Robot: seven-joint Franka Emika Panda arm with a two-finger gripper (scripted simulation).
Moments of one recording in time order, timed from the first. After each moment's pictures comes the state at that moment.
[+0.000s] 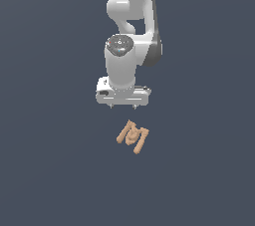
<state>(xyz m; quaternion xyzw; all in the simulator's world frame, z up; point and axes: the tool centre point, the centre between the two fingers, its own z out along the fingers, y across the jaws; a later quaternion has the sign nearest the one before) -0.015 -0.018 0.154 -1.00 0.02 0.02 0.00</state>
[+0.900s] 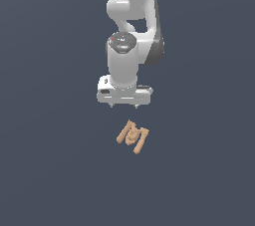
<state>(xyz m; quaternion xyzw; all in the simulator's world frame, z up) -0.012 -0.014 0.161 -1.00 0.03 0.02 -0.01</state>
